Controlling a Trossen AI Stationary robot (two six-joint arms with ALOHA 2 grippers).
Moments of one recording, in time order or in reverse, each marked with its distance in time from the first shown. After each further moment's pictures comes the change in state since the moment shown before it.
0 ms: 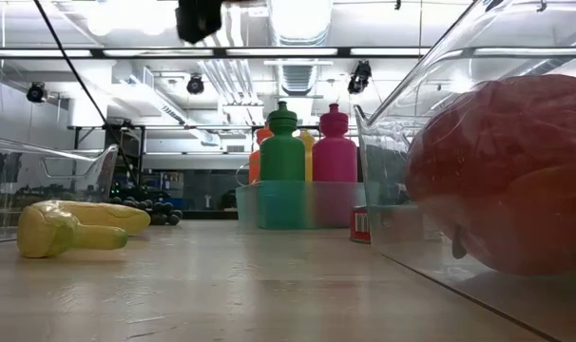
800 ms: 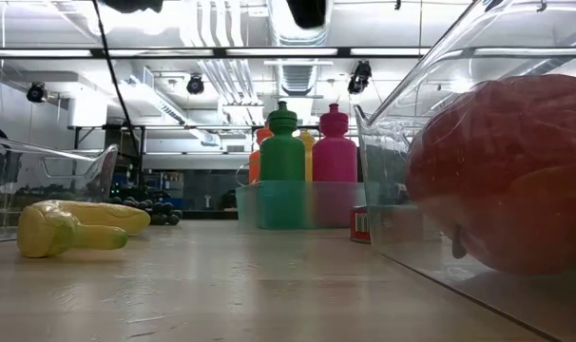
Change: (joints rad) left arm -0.176 0.550 0.000 1.012 -0.049 0.319; right arm -0.001 0.000 0.000 0.000 0.000 0.000
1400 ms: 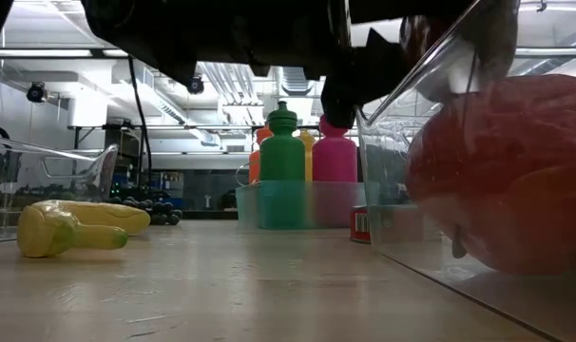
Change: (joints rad) left arm 0.022 0.249 0.108 -0.049 -0.078 0.018; right arm 0.001 0.000 0.000 0.000 0.000 0.000
